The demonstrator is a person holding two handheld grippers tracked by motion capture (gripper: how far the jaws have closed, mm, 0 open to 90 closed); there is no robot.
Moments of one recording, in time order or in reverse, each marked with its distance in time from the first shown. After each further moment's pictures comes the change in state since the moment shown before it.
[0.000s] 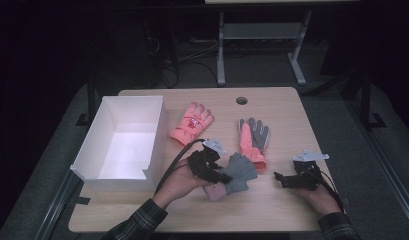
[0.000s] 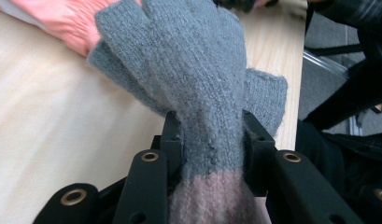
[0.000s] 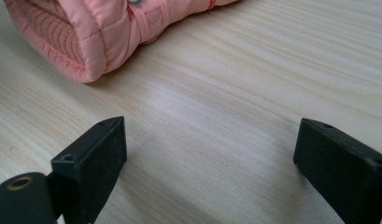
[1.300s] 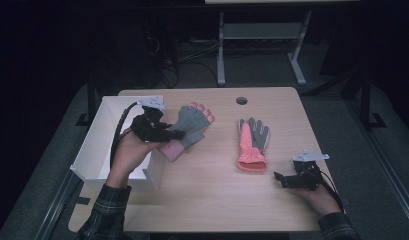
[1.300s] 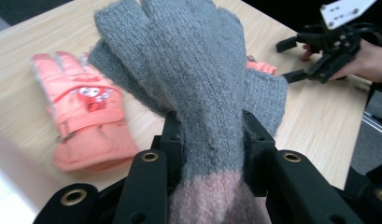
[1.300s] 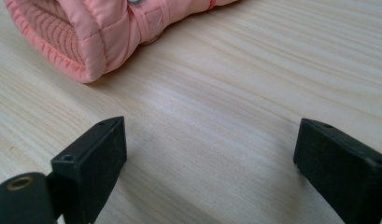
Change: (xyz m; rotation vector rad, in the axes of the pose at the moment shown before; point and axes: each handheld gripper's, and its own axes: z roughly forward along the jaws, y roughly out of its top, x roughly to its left) left arm 0.049 -0.014 -0.147 -0.200 0.280 -0.159; right arm 0.000 0.000 0.000 0.000 0.000 0.001
